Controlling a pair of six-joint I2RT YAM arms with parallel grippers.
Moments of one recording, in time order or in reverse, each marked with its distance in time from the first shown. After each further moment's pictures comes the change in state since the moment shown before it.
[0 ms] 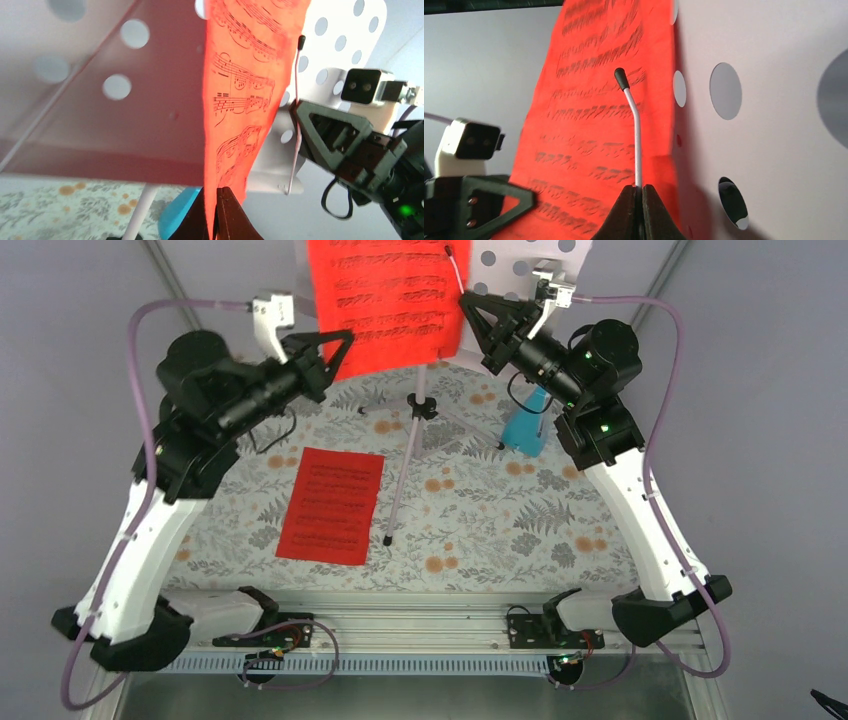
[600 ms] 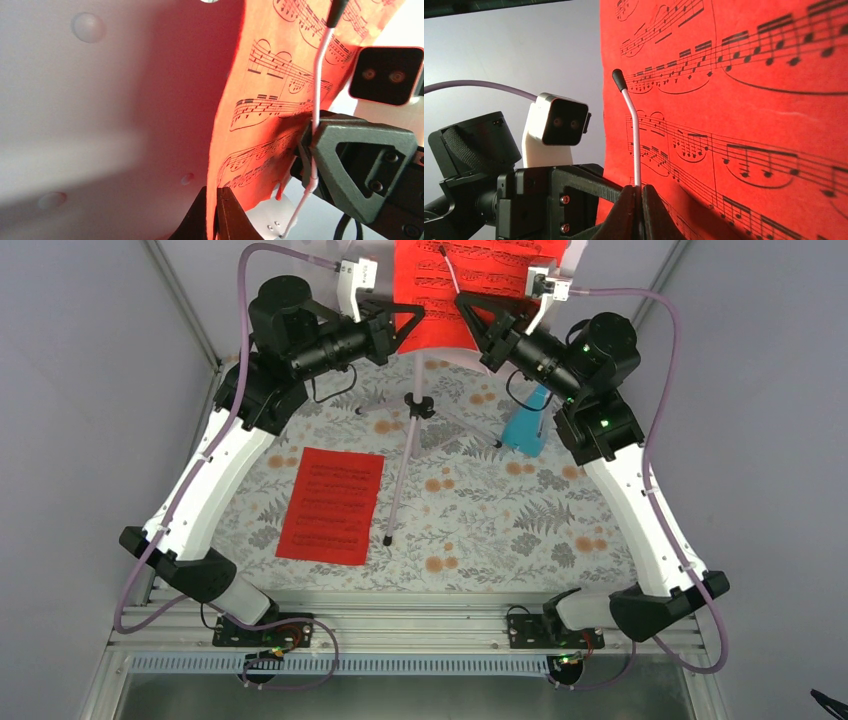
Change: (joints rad) left arm -0.041 0.329 0.237 0.071 0.182 0.011; right arm 0.000 0.030 0.055 -0.053 -0.029 0.046
